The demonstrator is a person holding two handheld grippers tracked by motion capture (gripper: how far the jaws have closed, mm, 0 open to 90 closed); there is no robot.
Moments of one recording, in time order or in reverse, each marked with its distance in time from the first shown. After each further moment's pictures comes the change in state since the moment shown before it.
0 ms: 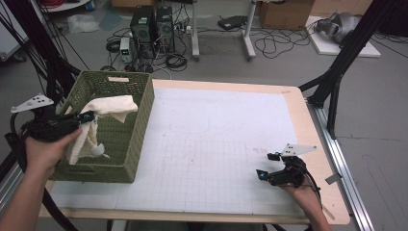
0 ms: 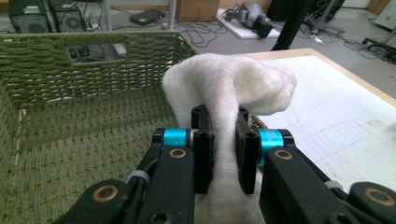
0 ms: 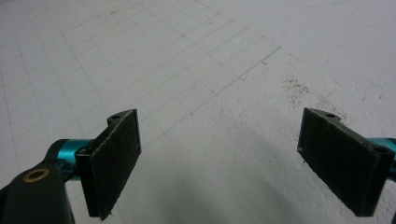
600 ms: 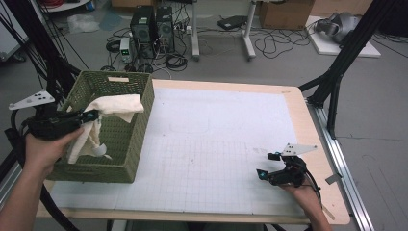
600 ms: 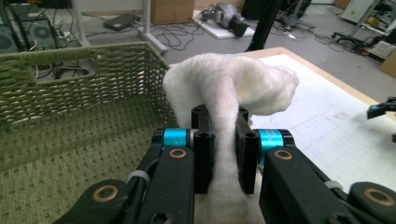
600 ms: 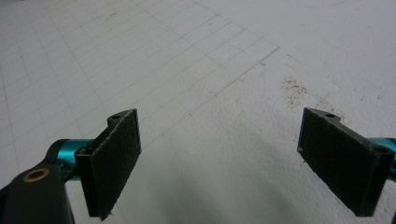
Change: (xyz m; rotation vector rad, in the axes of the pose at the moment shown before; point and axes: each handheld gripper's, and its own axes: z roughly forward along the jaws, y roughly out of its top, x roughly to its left) left arm -0.011 0.011 -0.002 -0.008 -0.099 0.041; right arm -0.001 0.000 0.000 -0.004 0.006 0.007
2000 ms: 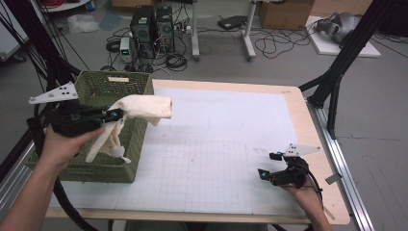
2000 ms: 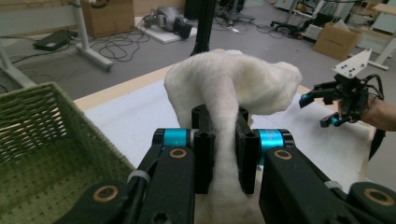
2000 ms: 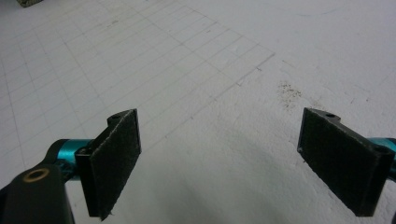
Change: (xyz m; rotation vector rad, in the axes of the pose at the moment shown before) left arm -0.052 0.032 0.018 -0.008 -0.227 0.122; right arm 0.003 0.001 -0.006 -0.019 -0.014 0.002
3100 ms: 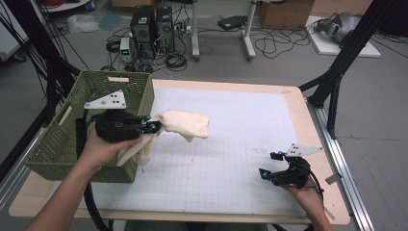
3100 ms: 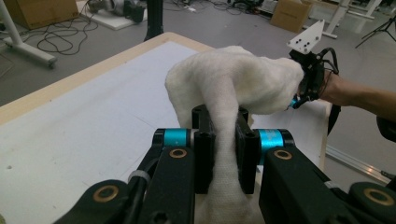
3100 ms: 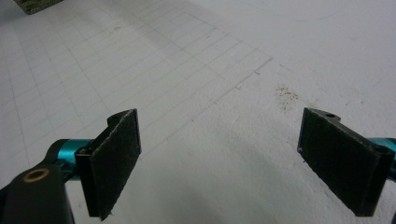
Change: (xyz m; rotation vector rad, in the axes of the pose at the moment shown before) left arm -0.048 0.005 0.067 0.084 -0.189 0.078; right arm 0.000 0.000 -0.004 -0.019 -0.002 0.008
